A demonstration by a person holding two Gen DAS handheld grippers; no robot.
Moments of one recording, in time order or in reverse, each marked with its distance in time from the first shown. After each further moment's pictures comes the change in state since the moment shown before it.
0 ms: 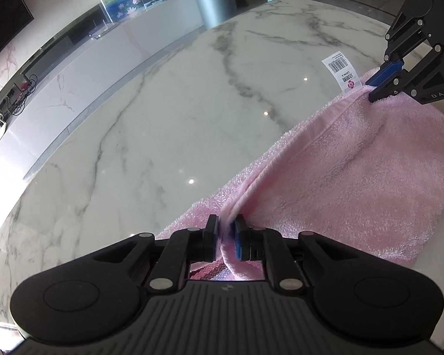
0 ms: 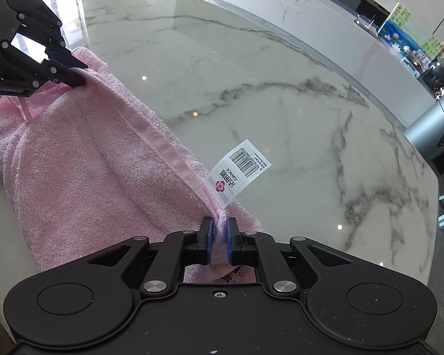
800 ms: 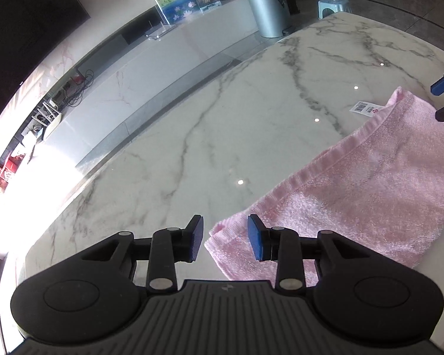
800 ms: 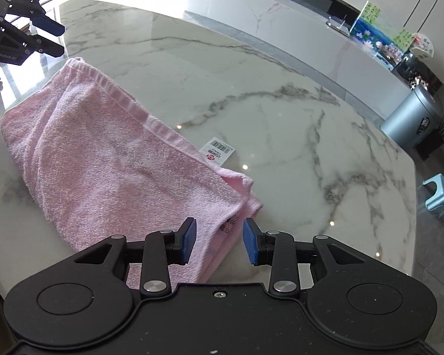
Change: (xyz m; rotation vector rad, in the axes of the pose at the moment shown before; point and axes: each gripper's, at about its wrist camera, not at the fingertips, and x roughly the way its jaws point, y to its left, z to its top) left arm -0.054 0.028 -0.013 -0.103 -0.005 0.127; right arm -0.038 0.015 -0.016 0.134 -0.053 -0.018
